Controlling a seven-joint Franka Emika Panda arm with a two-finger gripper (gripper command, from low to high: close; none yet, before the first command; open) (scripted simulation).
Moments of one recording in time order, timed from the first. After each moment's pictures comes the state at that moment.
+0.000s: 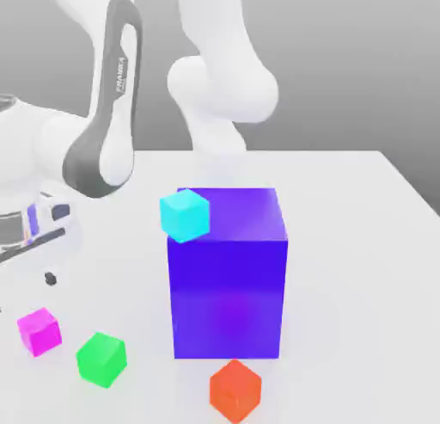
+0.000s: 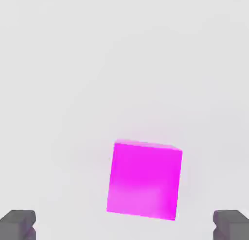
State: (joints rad) arm -0.79 0.23 0.08 -2.55 -0.06 2.78 2.48
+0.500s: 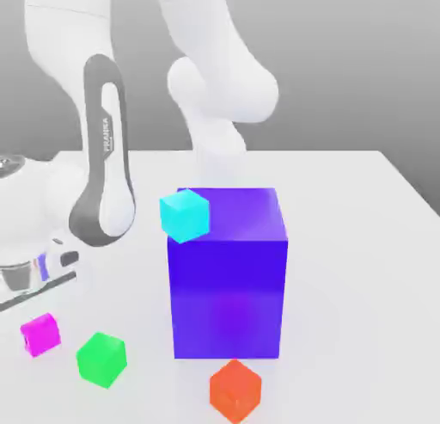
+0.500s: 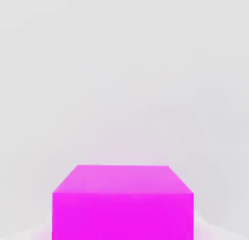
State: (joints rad) arm -0.78 0.35 0.06 -2.53 -0.07 2.88 2.50
